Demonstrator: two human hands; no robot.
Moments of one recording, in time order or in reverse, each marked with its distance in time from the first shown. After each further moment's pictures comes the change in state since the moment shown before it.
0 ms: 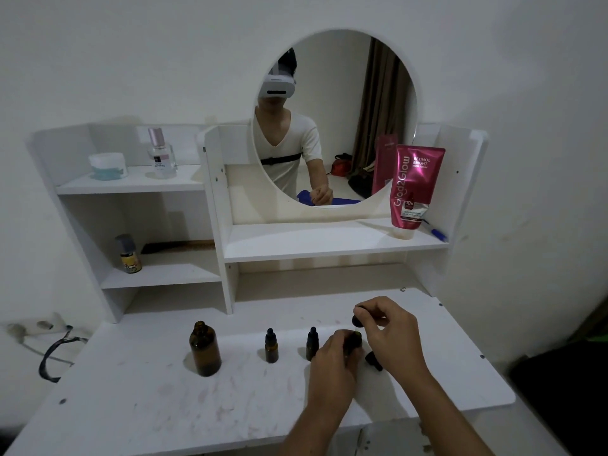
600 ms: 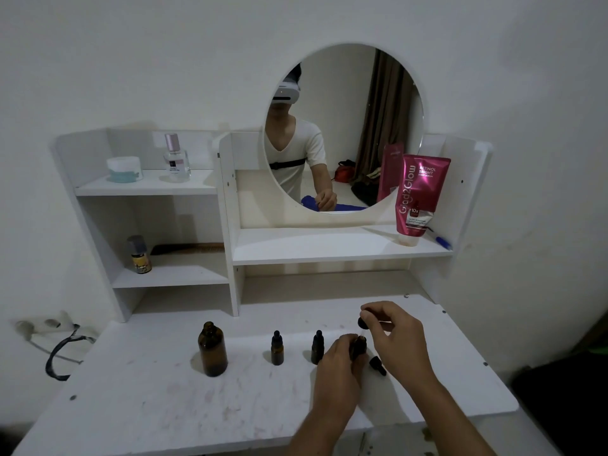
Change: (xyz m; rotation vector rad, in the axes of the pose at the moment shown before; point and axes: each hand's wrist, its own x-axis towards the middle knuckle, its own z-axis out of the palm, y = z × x) left_hand -0.001 0.000 -0.001 0.018 -0.023 -0.040; right_hand -0.003 -0.011 -0.003 0.006 -0.011 0.020
